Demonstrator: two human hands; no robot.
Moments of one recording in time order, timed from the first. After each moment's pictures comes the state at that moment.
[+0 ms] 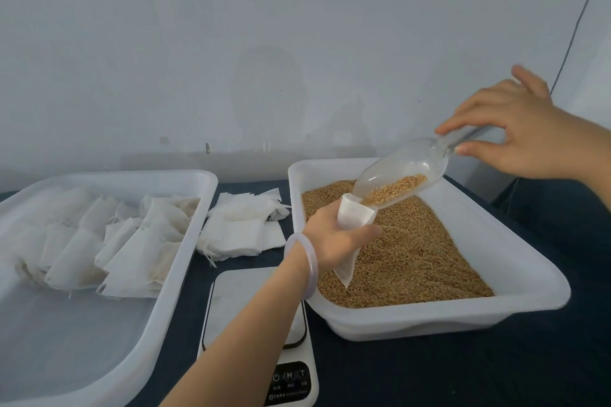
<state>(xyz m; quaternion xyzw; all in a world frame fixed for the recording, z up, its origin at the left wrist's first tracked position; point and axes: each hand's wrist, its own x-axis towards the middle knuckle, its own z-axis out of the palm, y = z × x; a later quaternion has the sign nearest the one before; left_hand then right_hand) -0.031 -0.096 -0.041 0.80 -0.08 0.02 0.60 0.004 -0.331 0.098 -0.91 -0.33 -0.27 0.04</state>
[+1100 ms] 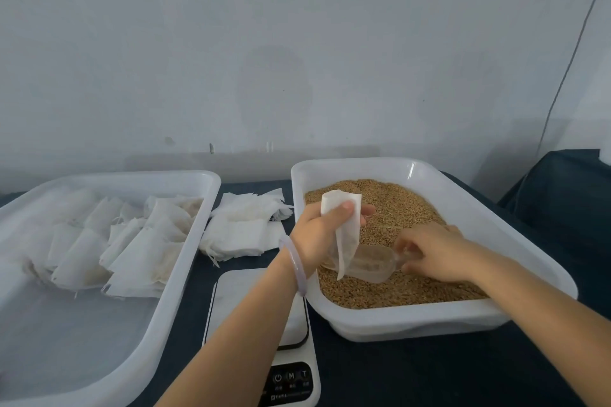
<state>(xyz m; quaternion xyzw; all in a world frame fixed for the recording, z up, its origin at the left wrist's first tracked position) -0.033 -0.082 -0.044 0.68 -0.14 0.04 0.72 0.016 -0.290 -0.046 -0.98 -0.21 0.06 0.01</state>
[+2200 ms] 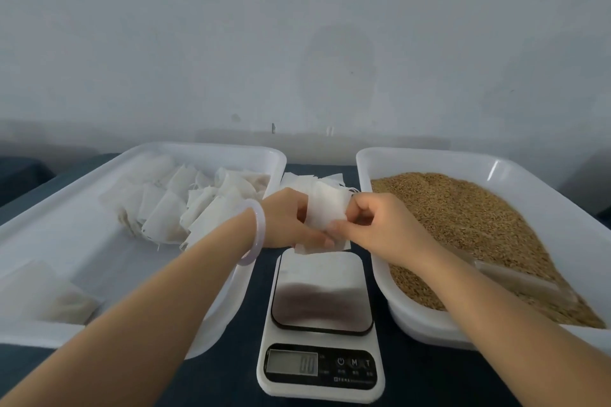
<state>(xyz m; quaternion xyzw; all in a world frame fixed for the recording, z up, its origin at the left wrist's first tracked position) -0.066 0.044 -0.033 0.90 -0.05 -0.04 0.44 -0.019 -0.135 -0.040 -0.84 -0.34 -0.02 0.42</state>
